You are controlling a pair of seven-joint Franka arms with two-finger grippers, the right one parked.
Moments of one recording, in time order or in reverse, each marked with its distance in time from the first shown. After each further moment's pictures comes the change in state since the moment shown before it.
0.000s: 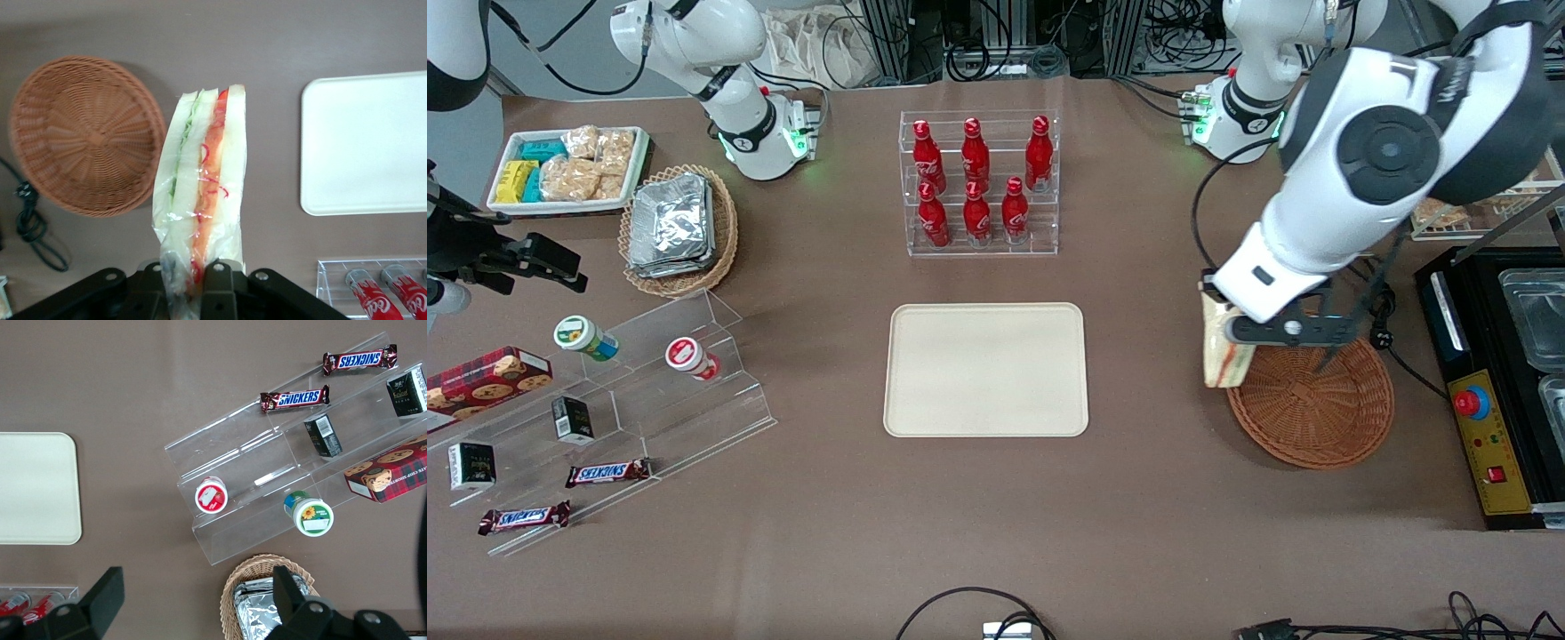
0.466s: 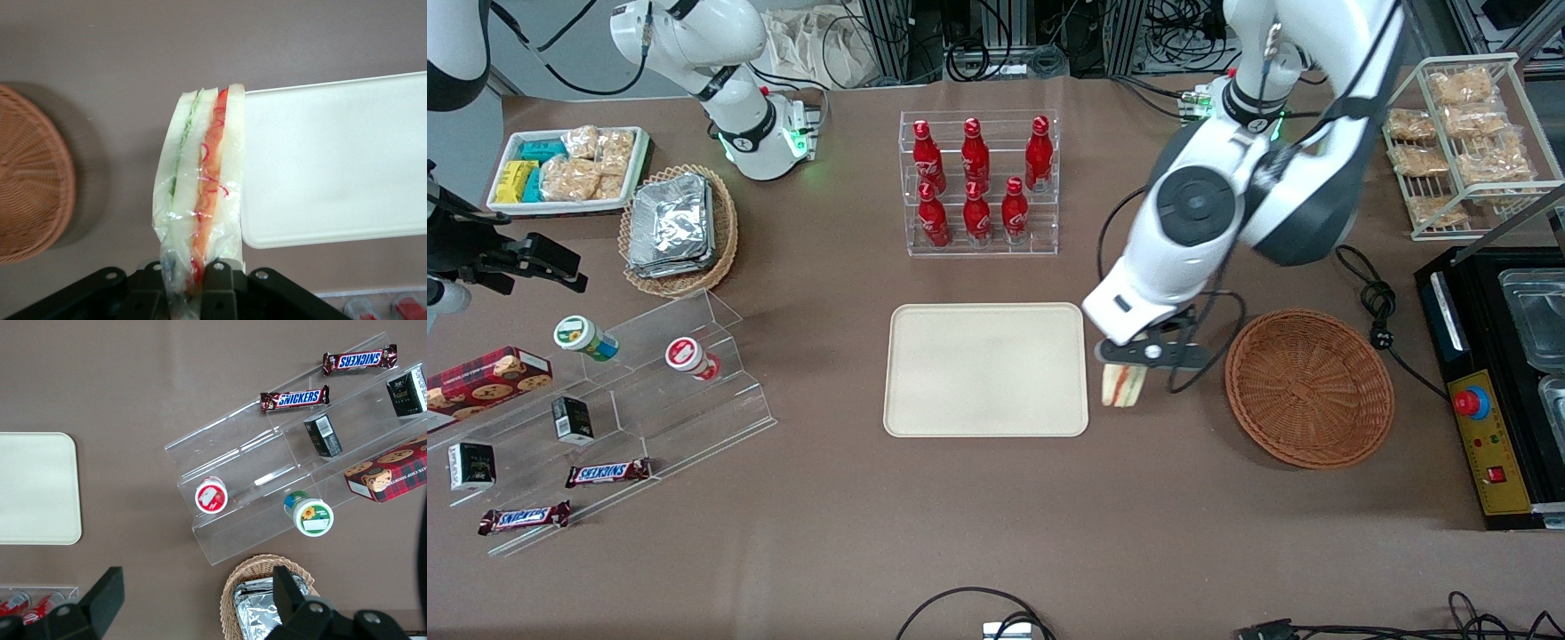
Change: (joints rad) arm -0.150 0.176 -0.031 0.006 0.047 0.209 -0.170
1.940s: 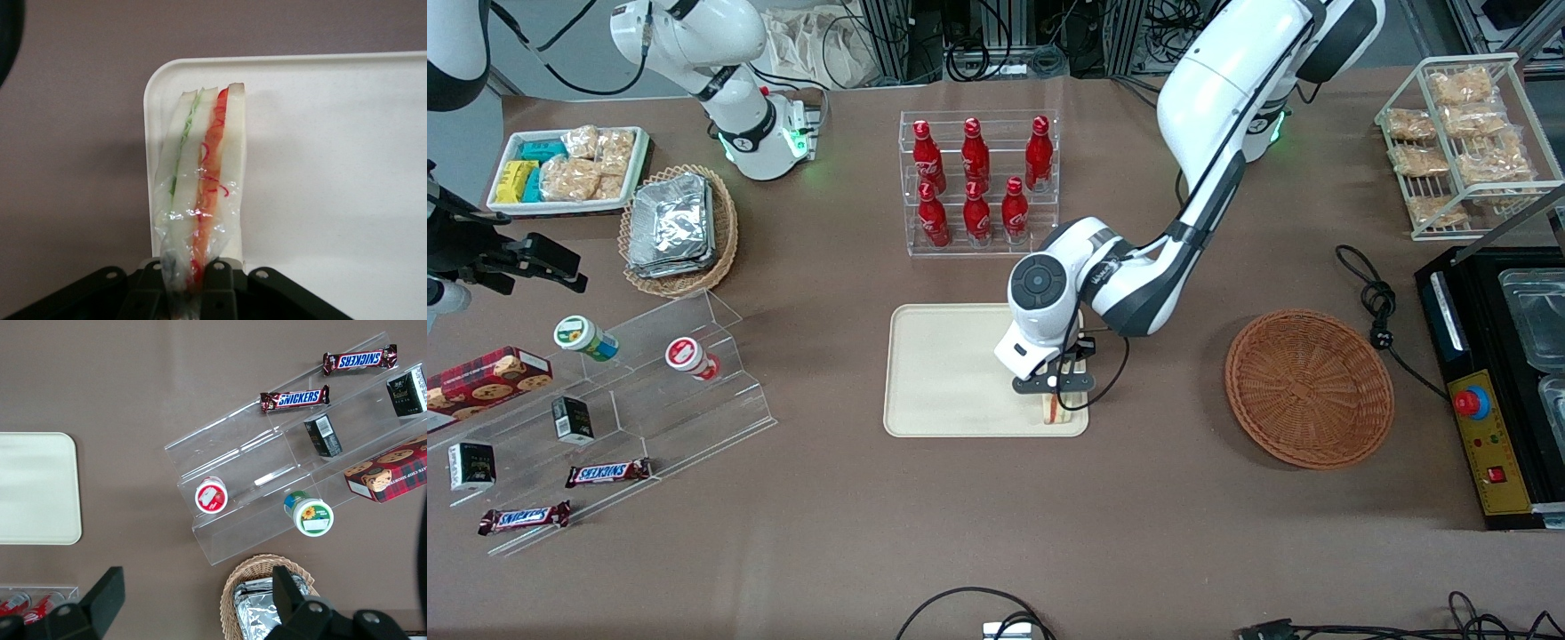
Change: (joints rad) arm -0.174 0.308 0.035 -0.005 0.154 0.256 -0.331
